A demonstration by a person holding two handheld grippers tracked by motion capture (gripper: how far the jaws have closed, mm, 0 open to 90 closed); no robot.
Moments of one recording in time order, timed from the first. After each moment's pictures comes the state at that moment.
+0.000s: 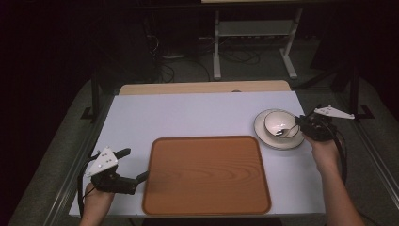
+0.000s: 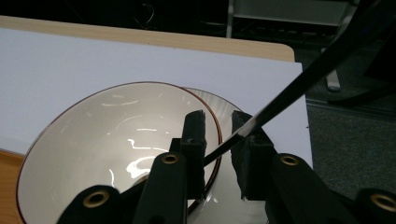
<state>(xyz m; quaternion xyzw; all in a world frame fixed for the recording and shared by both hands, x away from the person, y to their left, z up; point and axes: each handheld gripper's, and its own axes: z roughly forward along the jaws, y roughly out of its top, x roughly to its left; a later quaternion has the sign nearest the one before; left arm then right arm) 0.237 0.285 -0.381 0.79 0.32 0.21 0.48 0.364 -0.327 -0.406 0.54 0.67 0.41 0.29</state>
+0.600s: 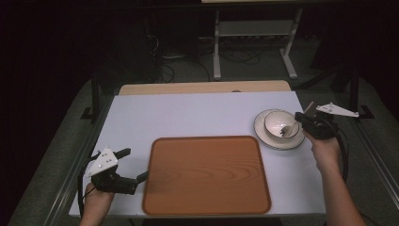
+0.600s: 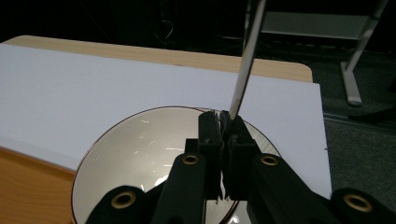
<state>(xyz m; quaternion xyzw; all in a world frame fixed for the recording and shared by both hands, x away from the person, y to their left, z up) 0.238 0.285 -0.381 0.79 0.31 0.21 0.48 0.360 -0.323 -0.391 0.52 0.67 0.45 0.28</state>
